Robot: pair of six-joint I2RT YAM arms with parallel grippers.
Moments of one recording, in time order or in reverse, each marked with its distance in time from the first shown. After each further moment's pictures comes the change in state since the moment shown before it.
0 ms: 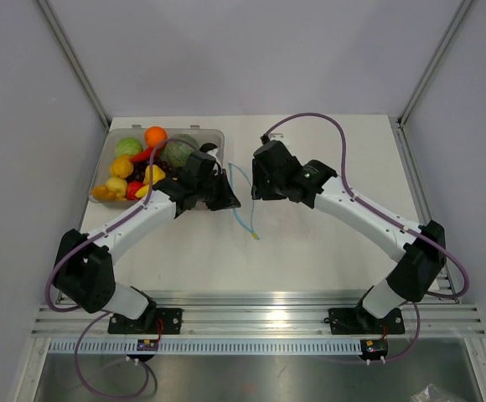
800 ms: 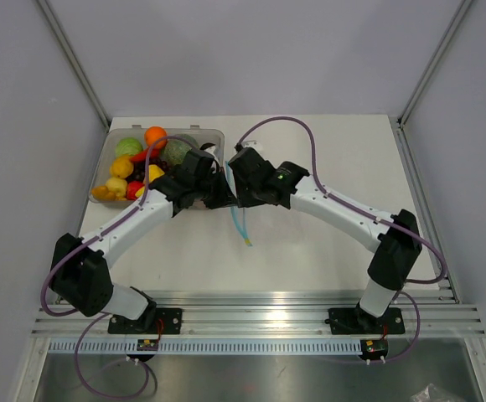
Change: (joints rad) left arm -0.001 -0.027 0.037 -0.065 -0.018 0.002; right arm 0.097 0.147 0.128 -0.048 0.019 -0.052
